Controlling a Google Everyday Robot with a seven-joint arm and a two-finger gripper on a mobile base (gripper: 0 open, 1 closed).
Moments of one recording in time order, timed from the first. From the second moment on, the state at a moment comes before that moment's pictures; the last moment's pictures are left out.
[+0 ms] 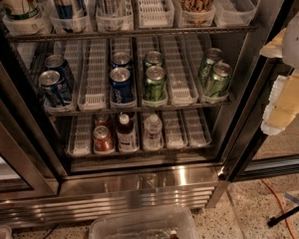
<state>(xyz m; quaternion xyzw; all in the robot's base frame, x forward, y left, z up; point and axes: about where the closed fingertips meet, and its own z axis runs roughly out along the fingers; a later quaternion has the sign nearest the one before) 0.438 -0.217 0.976 -0.60 0.78 -0.03 0.16</state>
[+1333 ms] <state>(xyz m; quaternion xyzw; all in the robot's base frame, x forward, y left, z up) 0.434 -0.152 0.976 -0.57 0.77 0.08 0.27</state>
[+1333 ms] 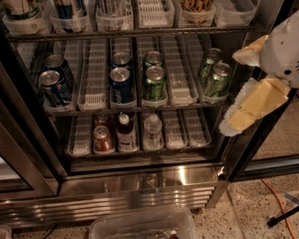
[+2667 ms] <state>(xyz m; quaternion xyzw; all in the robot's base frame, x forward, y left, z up) 0.431 -0.054 0.967 -0.44 0.70 0.25 0.51</state>
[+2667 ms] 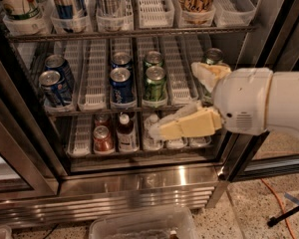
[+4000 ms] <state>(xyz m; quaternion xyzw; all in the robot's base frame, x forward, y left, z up) 0.447 -0.021 0.977 -0.38 0.65 0.23 0.61</state>
